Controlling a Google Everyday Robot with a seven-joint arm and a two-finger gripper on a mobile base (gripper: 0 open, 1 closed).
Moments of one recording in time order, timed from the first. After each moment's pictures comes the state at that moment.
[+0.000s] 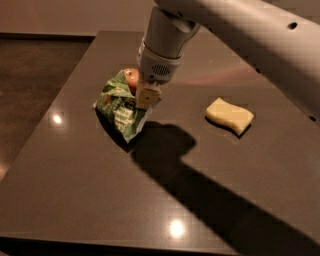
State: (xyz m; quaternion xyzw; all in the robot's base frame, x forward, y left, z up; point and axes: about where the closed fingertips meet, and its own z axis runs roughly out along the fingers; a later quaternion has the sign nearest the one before) arm 0.545 0.036 0.899 -0.73 0.66 0.09 0.15
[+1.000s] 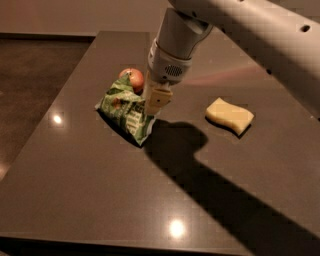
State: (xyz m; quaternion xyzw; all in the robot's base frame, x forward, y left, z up) arm 0.546 0.017 0.895 -0.74 0.64 0.11 0.15
